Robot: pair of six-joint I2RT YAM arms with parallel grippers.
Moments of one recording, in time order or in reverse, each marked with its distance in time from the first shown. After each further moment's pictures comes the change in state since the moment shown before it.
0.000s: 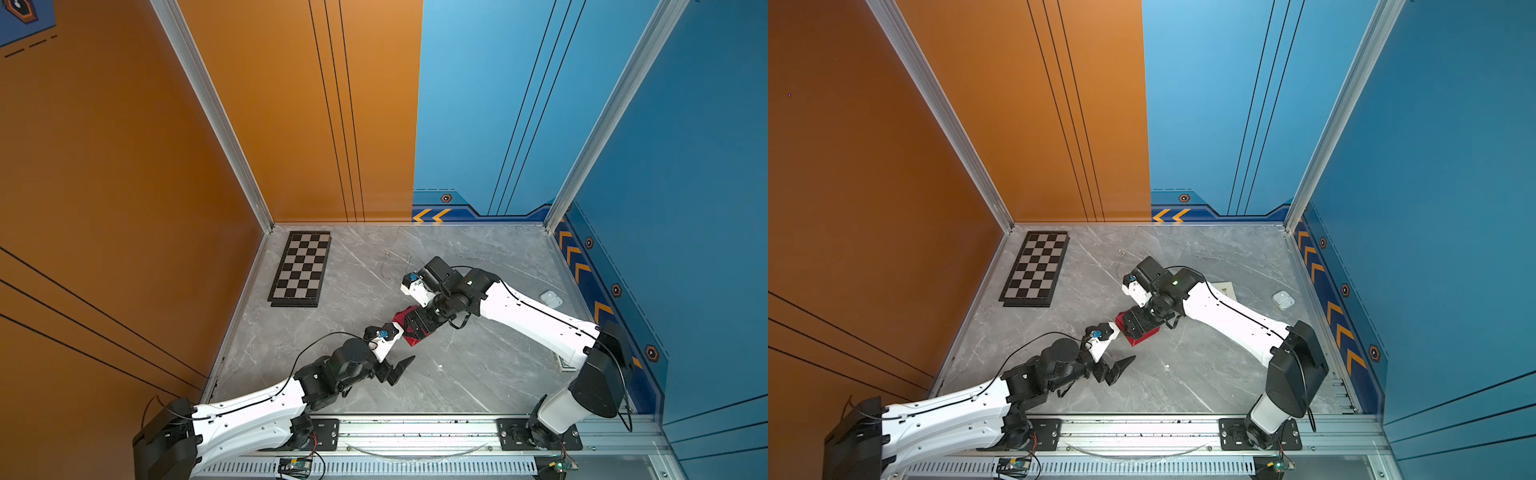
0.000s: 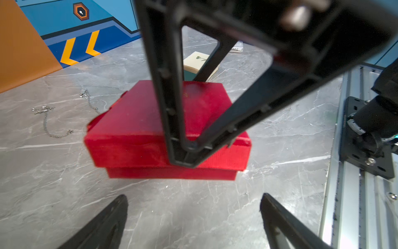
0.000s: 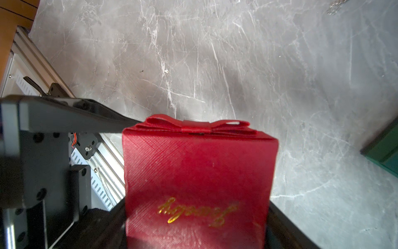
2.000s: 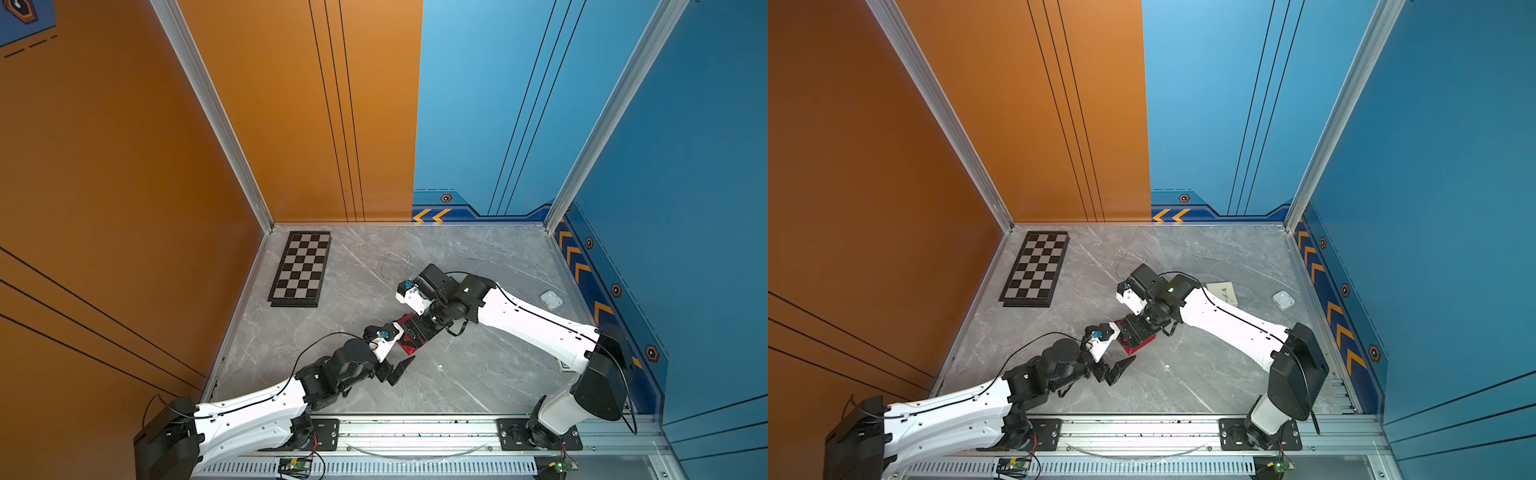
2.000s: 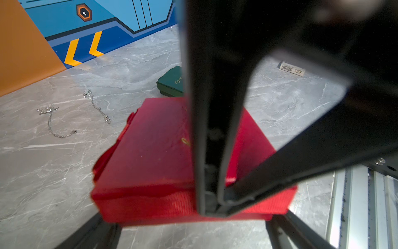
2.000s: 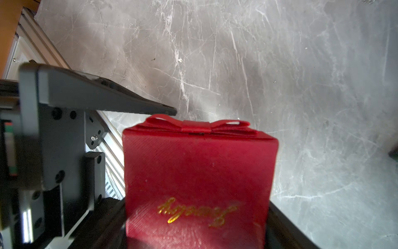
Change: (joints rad) left arm 0.000 0.008 -0.002 0.014 0.000 0.011; right arm 0.063 -0.004 -0.016 0.009 -0.007 0.011
